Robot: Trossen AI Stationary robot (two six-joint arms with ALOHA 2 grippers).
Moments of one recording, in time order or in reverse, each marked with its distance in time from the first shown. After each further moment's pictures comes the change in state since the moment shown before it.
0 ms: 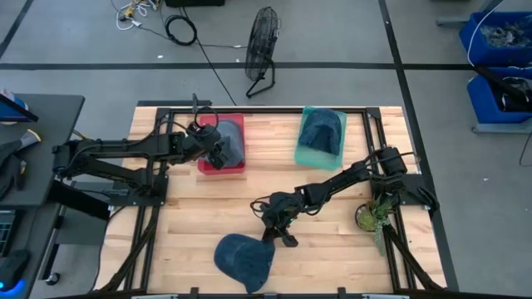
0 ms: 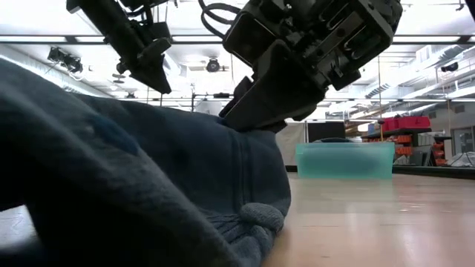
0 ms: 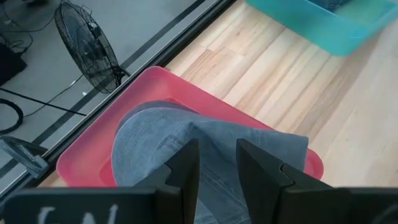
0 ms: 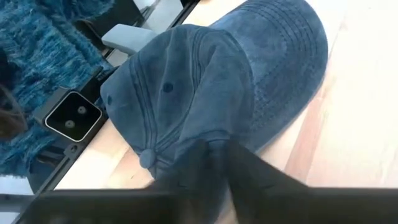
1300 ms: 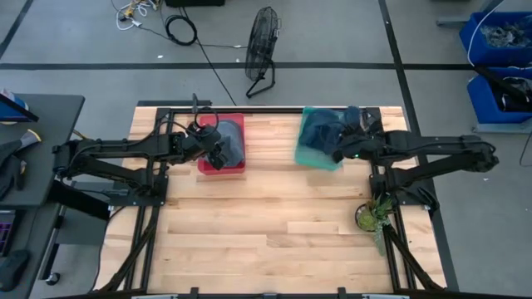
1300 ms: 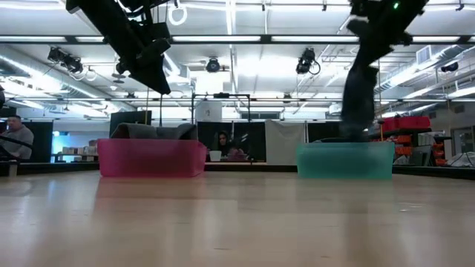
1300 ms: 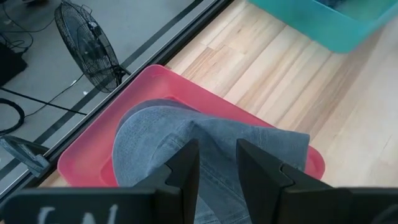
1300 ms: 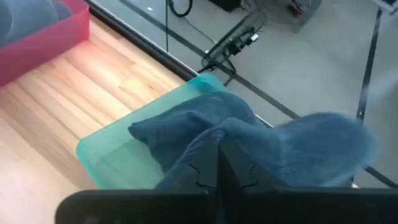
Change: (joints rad) left arm 0.000 0.000 0.000 -0.007 0.000 0.004; right arm -0.259 -1.022 -0.094 -1.304 1.285 0.473
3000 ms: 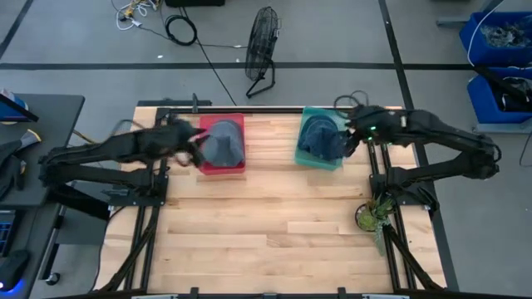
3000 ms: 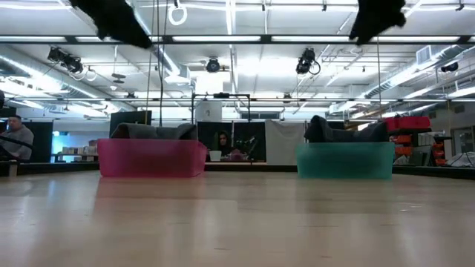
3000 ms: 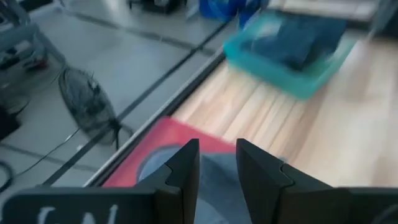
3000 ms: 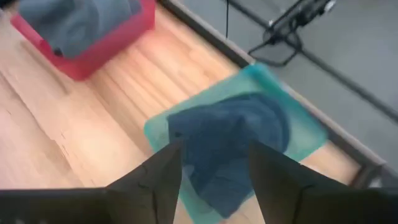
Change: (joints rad) left arm -0.031 -0.300 0.017 -0.053 0.000 0.153; right arm -0.184 0.011 0.246 -0.127 -0.430 -0.156
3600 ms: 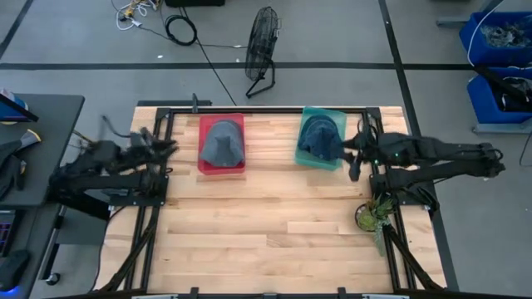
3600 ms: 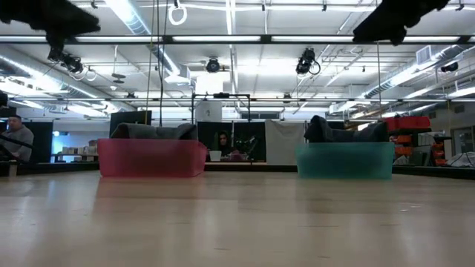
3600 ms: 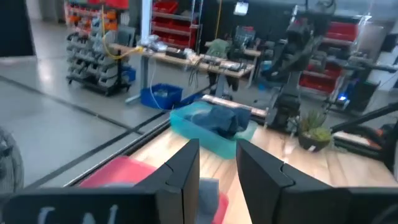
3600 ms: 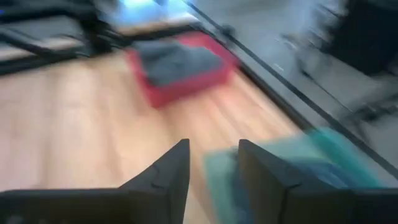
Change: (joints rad) left arm -0.127 -0.813 -0.262 -0.061 0.113 -0.051; right arm 0.227 -0.347 -0.422 0.468 0.015 -0.196
